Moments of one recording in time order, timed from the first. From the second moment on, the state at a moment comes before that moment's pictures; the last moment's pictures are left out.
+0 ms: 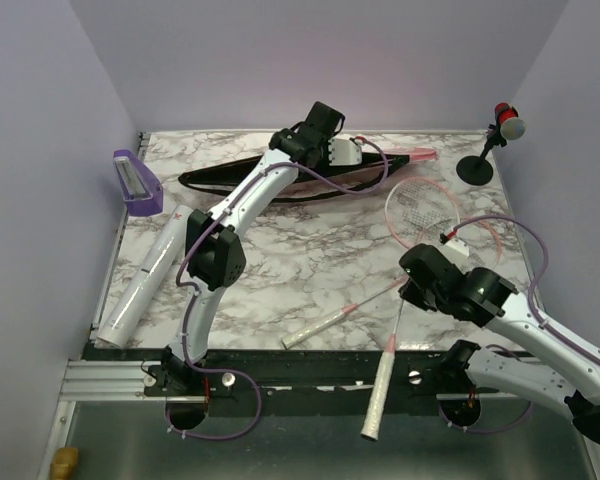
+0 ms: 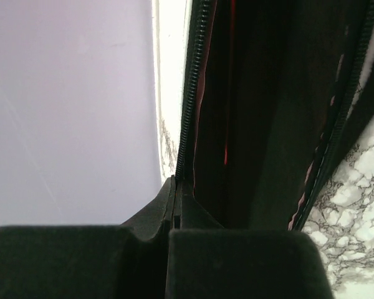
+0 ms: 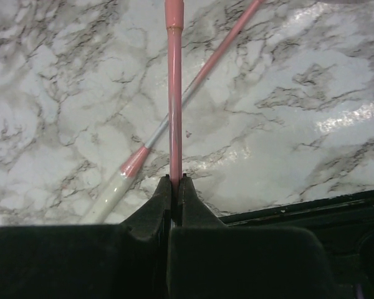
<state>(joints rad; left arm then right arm) -0.62 2.22 2.25 -0.83 -0.30 1.07 0.83 0.87 0.84 -1.07 0.46 1.22</state>
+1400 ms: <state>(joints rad) -0.60 2.16 2.25 -1.04 -0.17 0.50 0.83 0.77 1.08 -1.07 -0.13 0.80</state>
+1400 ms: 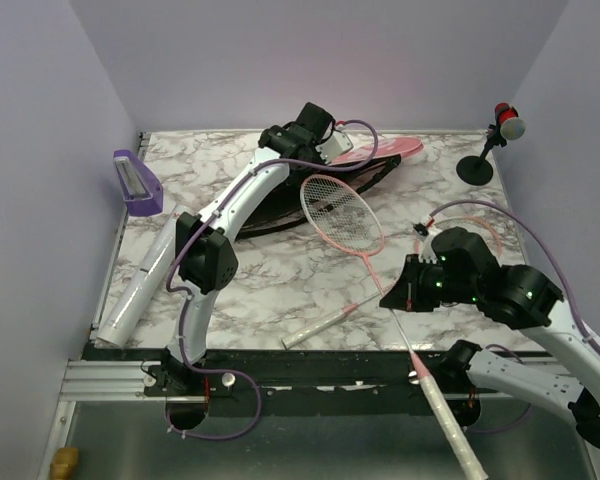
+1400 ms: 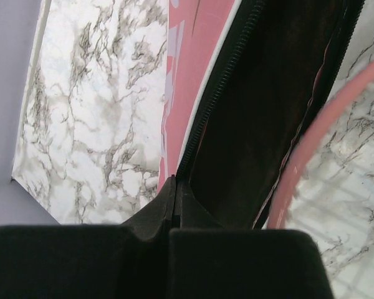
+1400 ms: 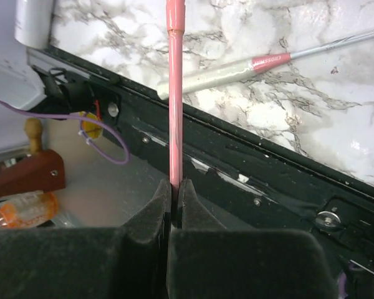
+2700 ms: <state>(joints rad) -0.66 2.03 2.15 -1.08 -0.03 0.39 0.83 1.18 1.07 -1.07 0.05 0.77</state>
